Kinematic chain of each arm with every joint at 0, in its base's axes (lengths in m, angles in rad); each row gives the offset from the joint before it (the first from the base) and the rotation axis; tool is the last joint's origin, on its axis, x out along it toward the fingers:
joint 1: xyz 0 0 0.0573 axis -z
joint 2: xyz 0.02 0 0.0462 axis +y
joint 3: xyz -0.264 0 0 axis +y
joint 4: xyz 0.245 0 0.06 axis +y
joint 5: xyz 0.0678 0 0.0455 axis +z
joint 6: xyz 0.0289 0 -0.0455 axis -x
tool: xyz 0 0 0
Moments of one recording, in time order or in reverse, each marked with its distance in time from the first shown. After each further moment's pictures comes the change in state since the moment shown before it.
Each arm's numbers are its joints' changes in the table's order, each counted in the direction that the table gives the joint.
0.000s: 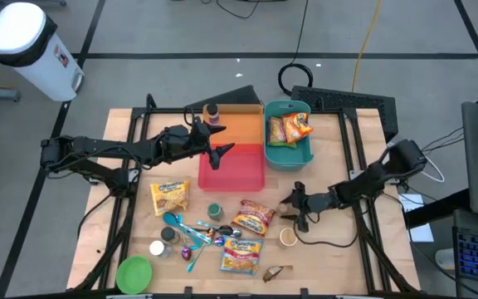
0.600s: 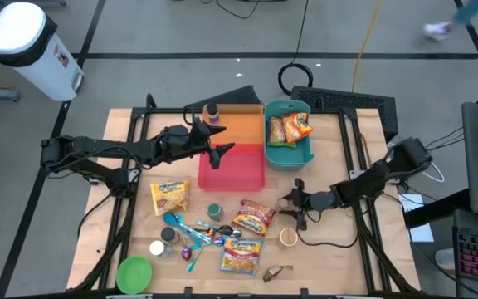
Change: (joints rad) left arm 0.000 0.000 0.000 0.000 -0.006 0.077; right arm 0.000 -0.063 -0.001 -0.022 -0.075 0.090
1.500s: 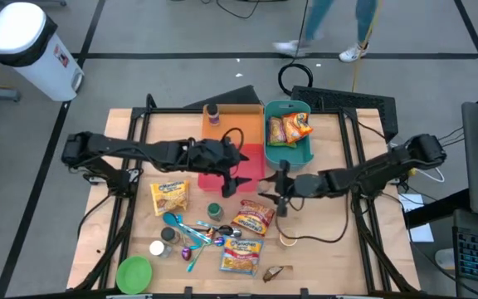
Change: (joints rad) left arm 0.206 0.245 -0.488 0.579 -0.124 -0.085; right arm 0.143 -0.174 -0.445 0.529 -0.024 0.219
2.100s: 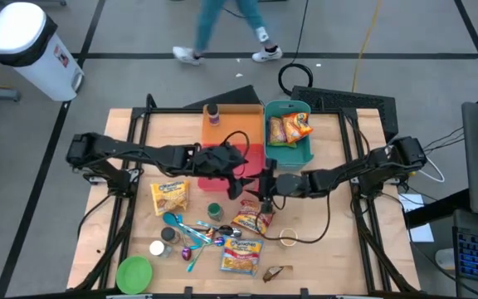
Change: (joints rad) left arm 0.033 0.052 -0.003 0.007 0.087 0.191; right arm 0.048 0.206 -0.132 -0.057 -0.031 0.131
